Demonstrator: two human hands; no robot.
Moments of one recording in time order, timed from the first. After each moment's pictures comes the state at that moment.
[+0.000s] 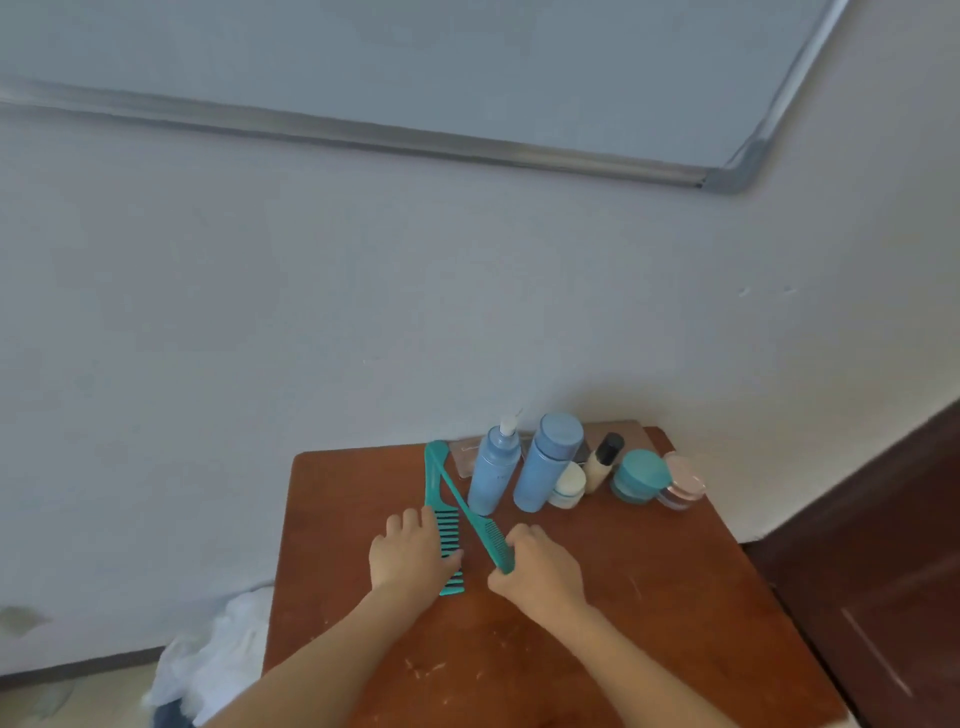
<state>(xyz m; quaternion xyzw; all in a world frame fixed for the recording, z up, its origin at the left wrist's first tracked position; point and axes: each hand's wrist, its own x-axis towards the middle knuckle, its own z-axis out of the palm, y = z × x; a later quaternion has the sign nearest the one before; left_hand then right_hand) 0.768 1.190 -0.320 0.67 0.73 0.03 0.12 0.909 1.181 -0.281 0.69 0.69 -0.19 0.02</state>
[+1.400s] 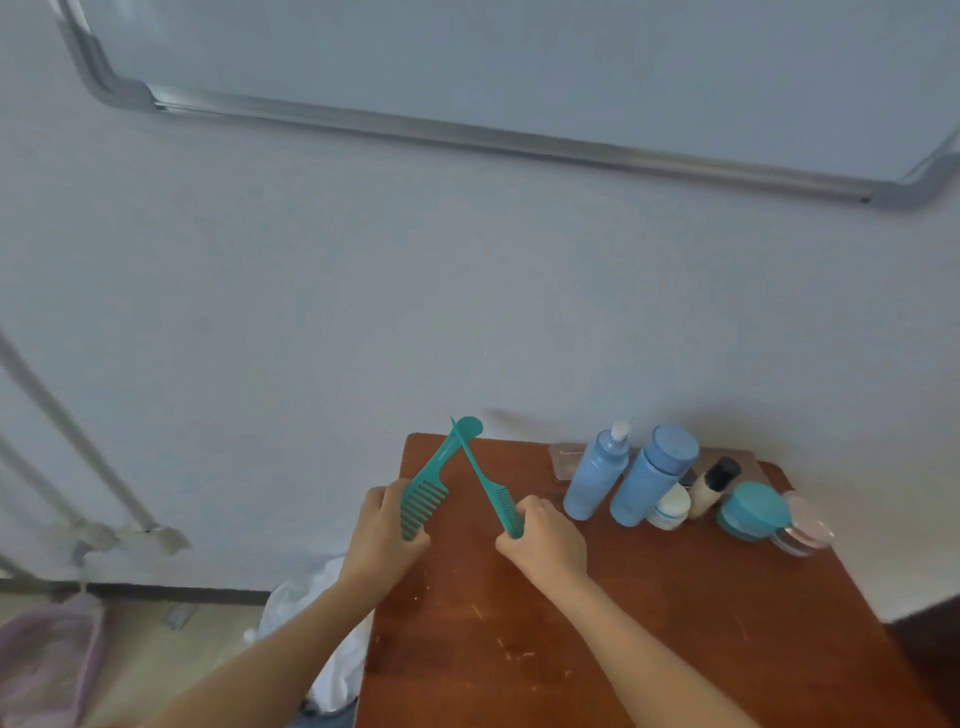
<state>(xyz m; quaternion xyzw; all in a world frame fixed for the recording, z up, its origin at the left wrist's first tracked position) 0.649 1.137 -0.313 0.52 0.75 0.34 0.24 0.824 1.190 -0.289 0.62 0.76 -0.18 -0.05</state>
